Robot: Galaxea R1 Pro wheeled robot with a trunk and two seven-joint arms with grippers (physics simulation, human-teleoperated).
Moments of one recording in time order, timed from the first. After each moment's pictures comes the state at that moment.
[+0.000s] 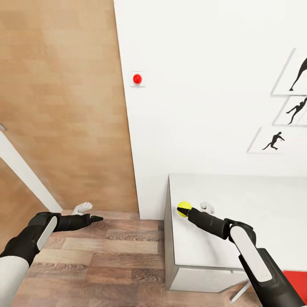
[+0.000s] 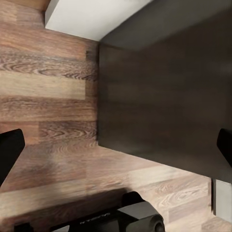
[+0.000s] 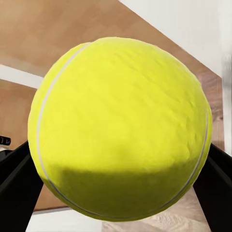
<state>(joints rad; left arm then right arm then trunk) -0.68 0.33 -0.01 -0.81 0.31 0.85 -0.63 -0.40 -0.17 0.14 -1.48 -1.07 0.80 -0.03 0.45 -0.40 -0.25</state>
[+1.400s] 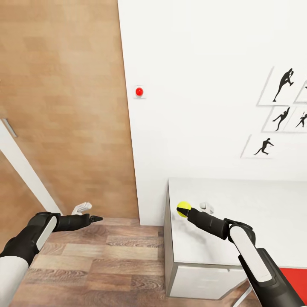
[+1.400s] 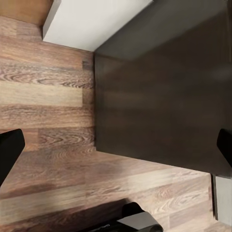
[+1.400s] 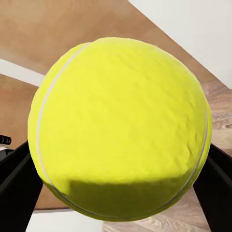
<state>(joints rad) -0.68 0.34 -0.01 -0.81 0.31 0.86 -0.63 -0.40 -0.17 0.14 -1.48 -1.07 0.79 -0.03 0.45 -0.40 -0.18</state>
